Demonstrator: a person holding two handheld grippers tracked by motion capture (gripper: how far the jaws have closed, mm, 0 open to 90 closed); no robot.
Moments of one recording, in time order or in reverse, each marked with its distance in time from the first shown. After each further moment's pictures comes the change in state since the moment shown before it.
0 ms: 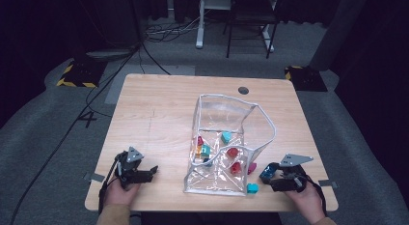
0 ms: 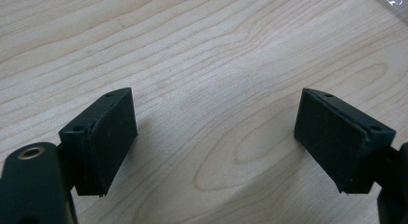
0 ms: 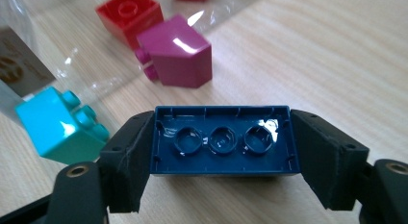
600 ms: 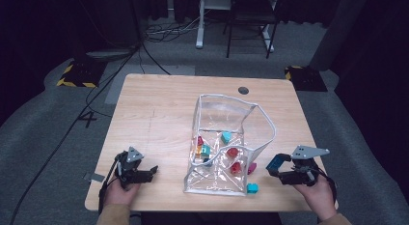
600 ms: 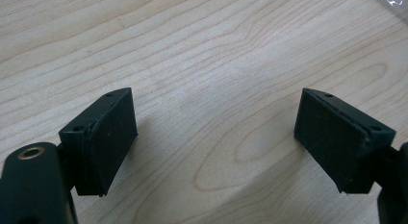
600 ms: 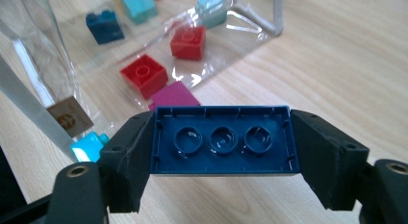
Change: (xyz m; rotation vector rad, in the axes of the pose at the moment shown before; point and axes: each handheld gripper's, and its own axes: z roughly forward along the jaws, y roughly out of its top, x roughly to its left) left arm 0.000 0.000 0.000 0.000 0.000 0.000; right arm -0.005 0.029 -0.042 -0.079 -0.008 -0.017
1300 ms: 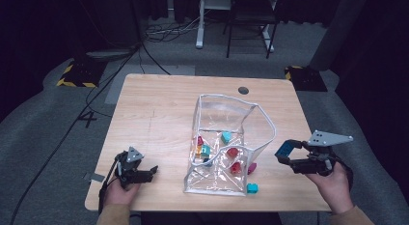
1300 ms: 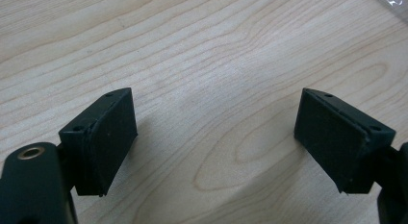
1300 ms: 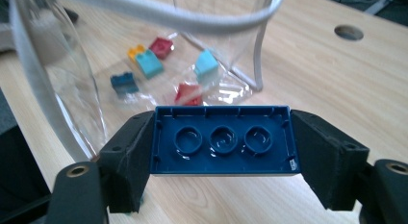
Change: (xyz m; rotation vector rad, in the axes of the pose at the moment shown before) left arm 0.000 0.000 0.000 0.000 0.000 0.000; right arm -0.005 0.048 -0.050 -0.104 0.005 -0.001
